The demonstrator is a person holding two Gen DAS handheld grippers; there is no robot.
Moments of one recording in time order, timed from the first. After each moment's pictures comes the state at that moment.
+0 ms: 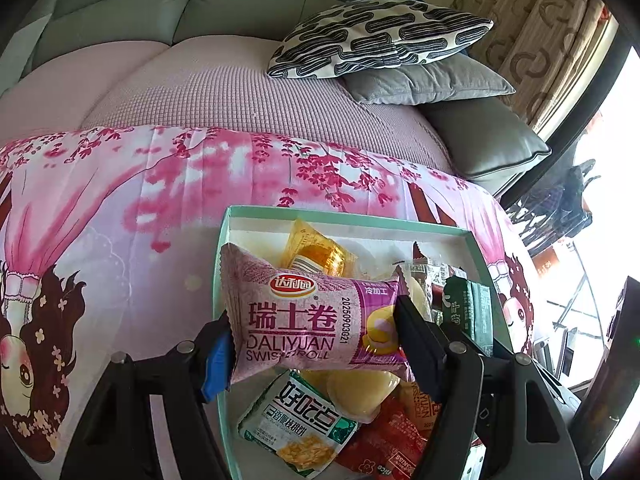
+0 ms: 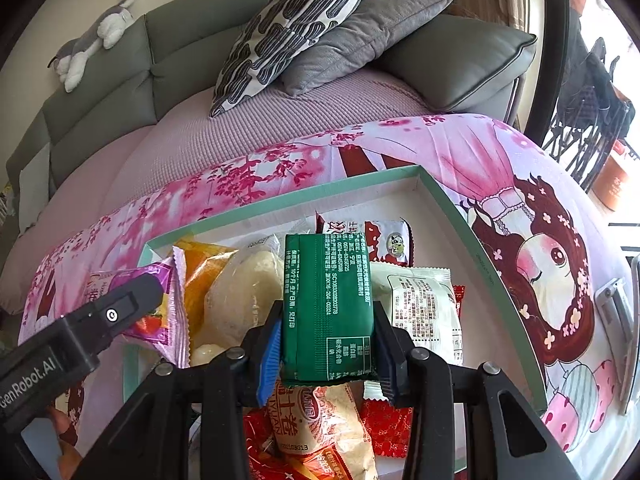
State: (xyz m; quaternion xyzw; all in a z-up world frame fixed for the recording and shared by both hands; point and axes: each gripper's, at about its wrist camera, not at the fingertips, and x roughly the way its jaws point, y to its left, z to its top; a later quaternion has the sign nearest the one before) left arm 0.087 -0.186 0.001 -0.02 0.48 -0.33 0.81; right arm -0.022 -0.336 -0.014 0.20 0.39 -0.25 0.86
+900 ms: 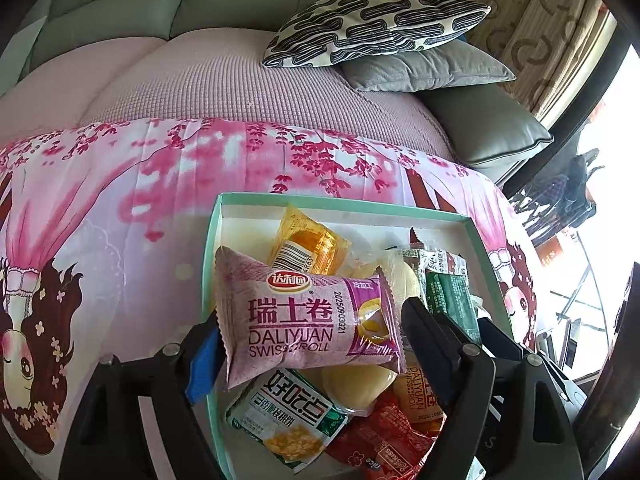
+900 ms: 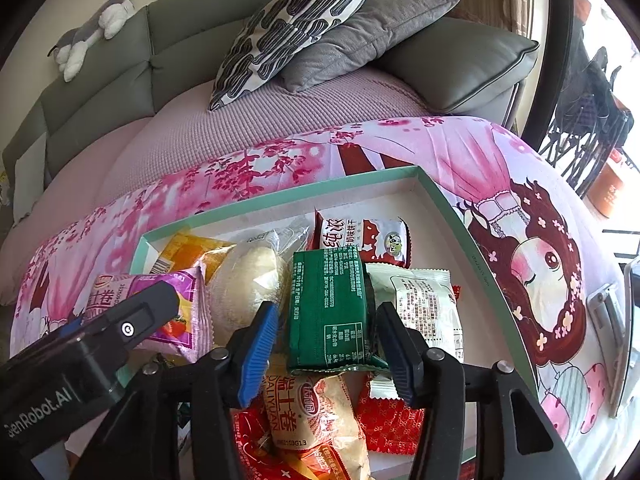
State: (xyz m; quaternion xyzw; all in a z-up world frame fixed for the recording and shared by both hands) left arm 0.080 -0.191 0.003 0.00 0.50 -0.32 0.81; right arm -0.021 -0.334 -0.010 0.18 0.40 -0.25 0.86
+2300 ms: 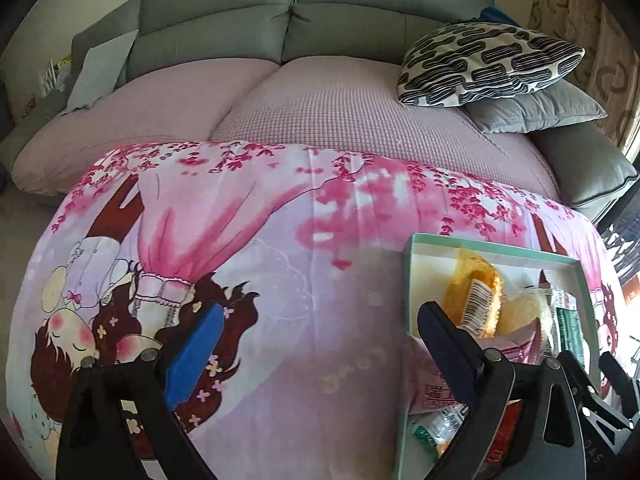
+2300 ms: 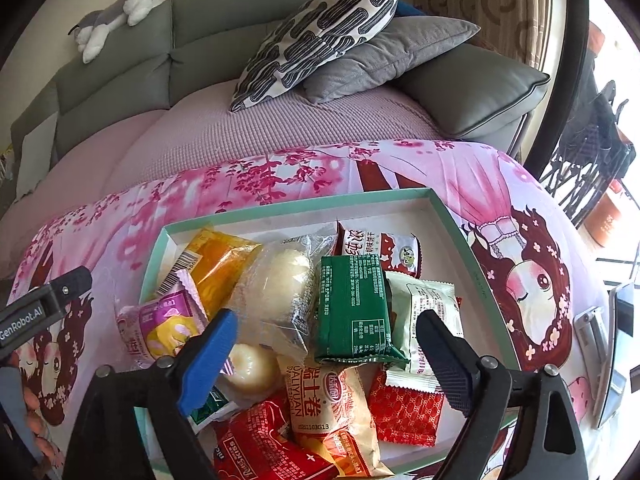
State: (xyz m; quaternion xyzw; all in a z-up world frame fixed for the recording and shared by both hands) left arm 0.115 -0.106 0.012 0.05 0.46 -0.14 0.88; right arm -0.022 -0.310 0.005 0.13 0.40 -0.24 0.87
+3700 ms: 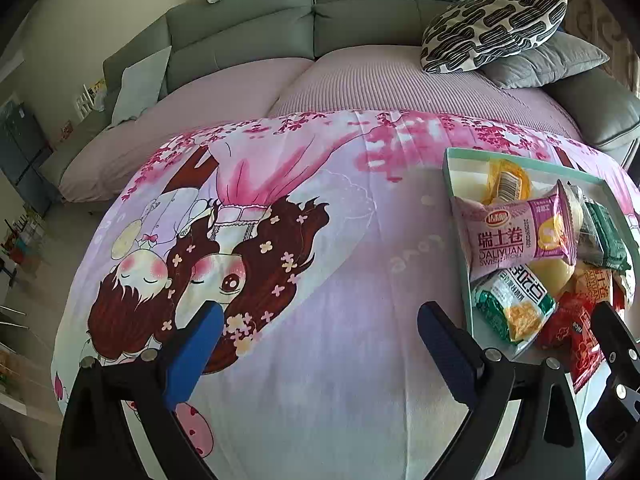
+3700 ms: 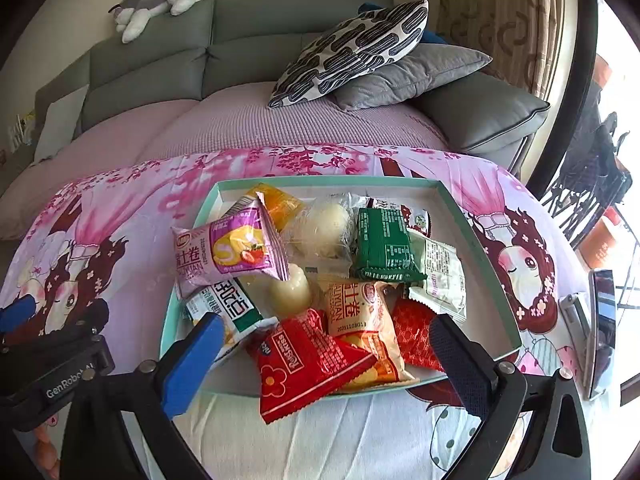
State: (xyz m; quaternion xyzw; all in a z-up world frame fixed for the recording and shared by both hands) left arm 0.022 -0.068 -0.001 0.13 0.44 -0.08 0.88; right arm -0.075 -0.239 0.005 0.08 0.38 -0.23 0.89
